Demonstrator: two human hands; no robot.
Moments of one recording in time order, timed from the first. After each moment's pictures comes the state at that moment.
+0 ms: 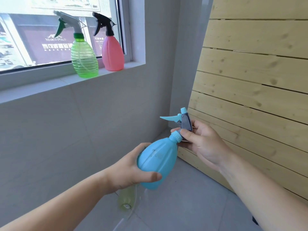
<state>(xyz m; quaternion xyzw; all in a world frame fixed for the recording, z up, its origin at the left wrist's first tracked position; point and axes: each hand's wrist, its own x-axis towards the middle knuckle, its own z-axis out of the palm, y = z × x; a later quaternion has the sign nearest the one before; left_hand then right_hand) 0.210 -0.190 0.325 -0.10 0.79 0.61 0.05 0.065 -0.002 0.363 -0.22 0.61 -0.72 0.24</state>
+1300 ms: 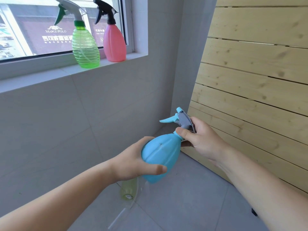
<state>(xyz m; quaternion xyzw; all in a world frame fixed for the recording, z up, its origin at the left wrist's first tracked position) 0.215 -0.182 0.335 -0.13 0.80 0.58 0.05 0.070 -0.007 0.354 -0.25 0.69 -0.63 0.24</state>
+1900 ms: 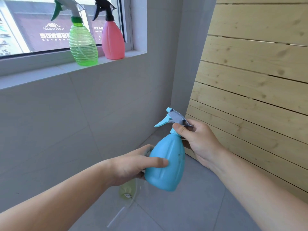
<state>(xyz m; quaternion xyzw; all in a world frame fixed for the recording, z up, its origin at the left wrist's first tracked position) 0.207 -0.177 0.328 -0.14 0.72 0.66 0.18 0.078 -0.019 0.345 -0.18 0.65 -0.70 0.24</state>
